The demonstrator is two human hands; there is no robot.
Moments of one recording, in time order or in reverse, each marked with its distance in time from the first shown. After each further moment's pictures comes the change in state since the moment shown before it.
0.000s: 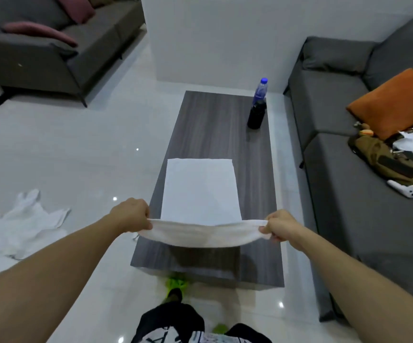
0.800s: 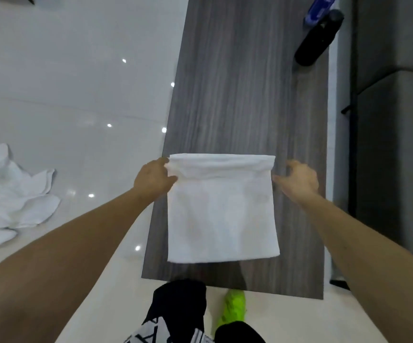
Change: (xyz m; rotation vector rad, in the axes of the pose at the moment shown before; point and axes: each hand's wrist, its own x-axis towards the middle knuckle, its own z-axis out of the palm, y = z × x) left_hand 0.291 -0.025 0.006 -0.471 0.003 -0.085; right_hand 0.252 -0.134 0.050 -0.322 0.243 0.074
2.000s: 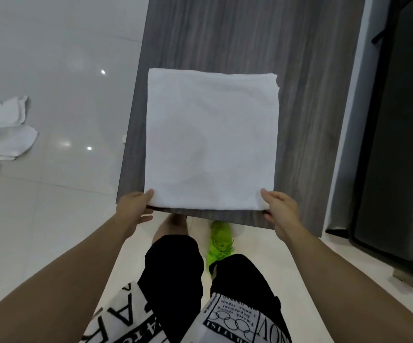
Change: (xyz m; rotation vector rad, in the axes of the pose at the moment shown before) left_hand -0.144 -0.147 0.226 -0.828 -0.109 -0.733; right_hand -0.121 0.194 0.202 0.910 -0.226 0.536
